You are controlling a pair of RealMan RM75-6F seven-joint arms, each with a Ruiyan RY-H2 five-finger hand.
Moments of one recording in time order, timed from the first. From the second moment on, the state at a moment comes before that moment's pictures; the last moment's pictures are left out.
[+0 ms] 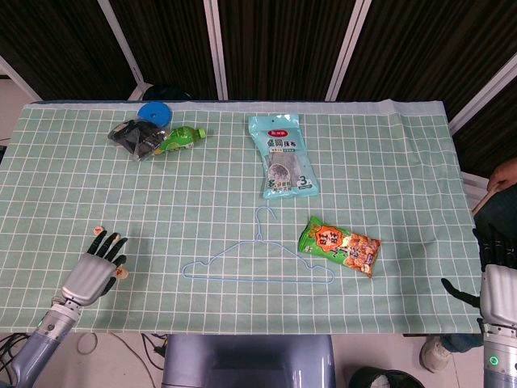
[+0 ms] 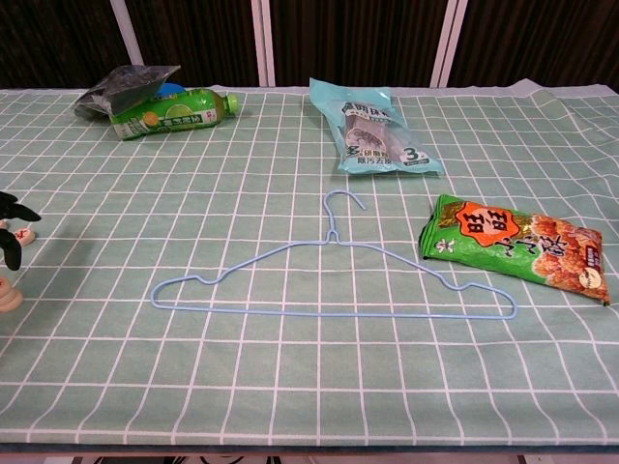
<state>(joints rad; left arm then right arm) -0.33 -1.37 0.09 -1.37 1.57 1.22 0.37 0.03 -1.22 0.17 -1.64 -1.33 1.56 -0.17</state>
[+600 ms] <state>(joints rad) -0.39 -1.37 -0.03 -1.29 1.47 1.15 0.29 0.03 -1.22 0.17 -1.65 -1.32 1.56 -0.17</state>
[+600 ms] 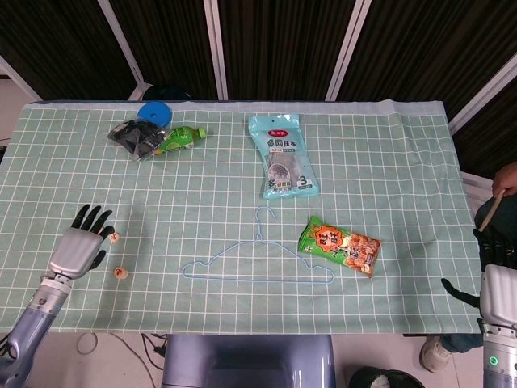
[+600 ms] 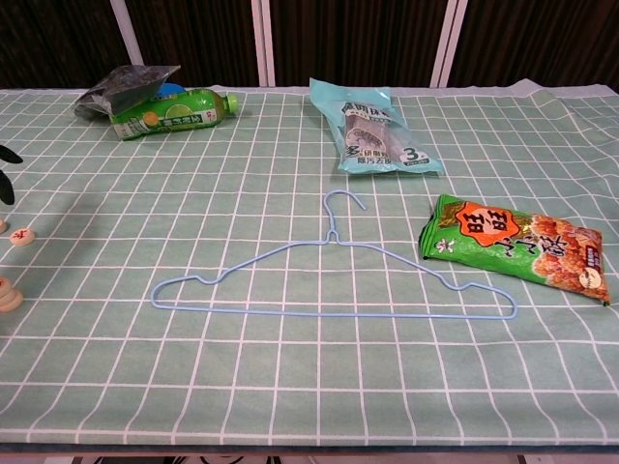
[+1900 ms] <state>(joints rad) -0.46 -1.52 -0.05 -1.08 1.37 1.02 0.28 0.03 -1.22 0.18 -1.64 -1.31 1.56 -0.18</state>
